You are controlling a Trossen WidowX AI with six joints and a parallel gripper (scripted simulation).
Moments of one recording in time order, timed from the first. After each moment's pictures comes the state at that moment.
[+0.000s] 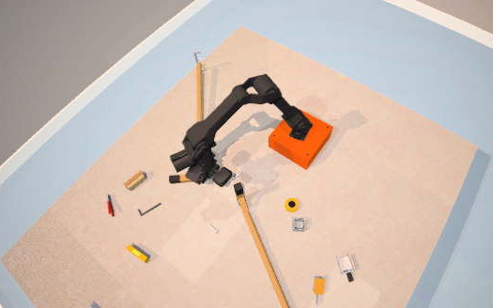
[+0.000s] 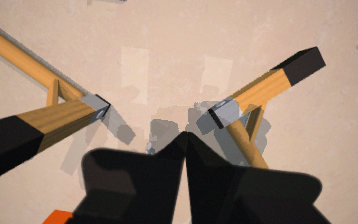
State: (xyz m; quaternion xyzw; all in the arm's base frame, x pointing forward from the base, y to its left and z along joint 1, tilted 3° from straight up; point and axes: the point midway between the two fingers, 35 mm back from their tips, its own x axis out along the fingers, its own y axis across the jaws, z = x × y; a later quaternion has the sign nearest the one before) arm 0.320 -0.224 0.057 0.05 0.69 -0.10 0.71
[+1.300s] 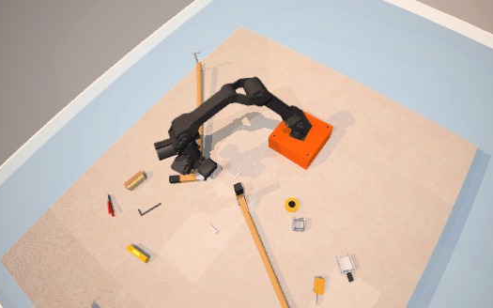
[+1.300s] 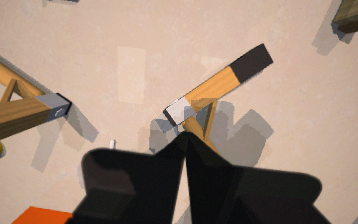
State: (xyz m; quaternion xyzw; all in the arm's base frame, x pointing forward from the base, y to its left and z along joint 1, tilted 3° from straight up) arm 0.313 -0.286 0.064 0.04 0.69 -0.10 0.71
